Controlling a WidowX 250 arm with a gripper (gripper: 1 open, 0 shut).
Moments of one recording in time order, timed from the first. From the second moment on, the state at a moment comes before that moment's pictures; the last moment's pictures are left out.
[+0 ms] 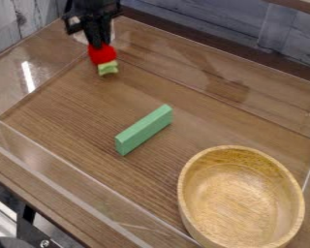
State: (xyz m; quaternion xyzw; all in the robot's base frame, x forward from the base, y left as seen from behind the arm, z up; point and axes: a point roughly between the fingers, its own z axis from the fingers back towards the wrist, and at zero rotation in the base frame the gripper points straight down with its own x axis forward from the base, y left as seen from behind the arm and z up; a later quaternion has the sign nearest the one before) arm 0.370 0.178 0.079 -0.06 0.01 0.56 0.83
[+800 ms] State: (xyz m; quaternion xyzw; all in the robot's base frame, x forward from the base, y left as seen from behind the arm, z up) arm 0.367 0.077 0.101 -0.09 0.02 0.50 0.86
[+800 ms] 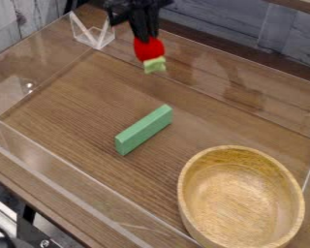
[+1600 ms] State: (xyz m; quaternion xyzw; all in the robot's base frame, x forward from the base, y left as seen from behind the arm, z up) arm 0.367 0.014 0.107 -0.11 0.01 0.46 0.88
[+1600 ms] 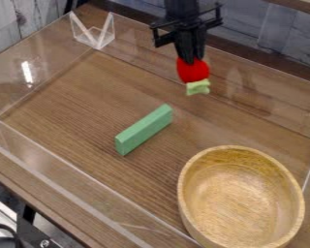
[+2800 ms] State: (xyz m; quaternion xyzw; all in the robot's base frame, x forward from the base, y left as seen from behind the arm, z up) arm 0.367 -0.001 0.085 -0.12 -0.01 0.48 0.87
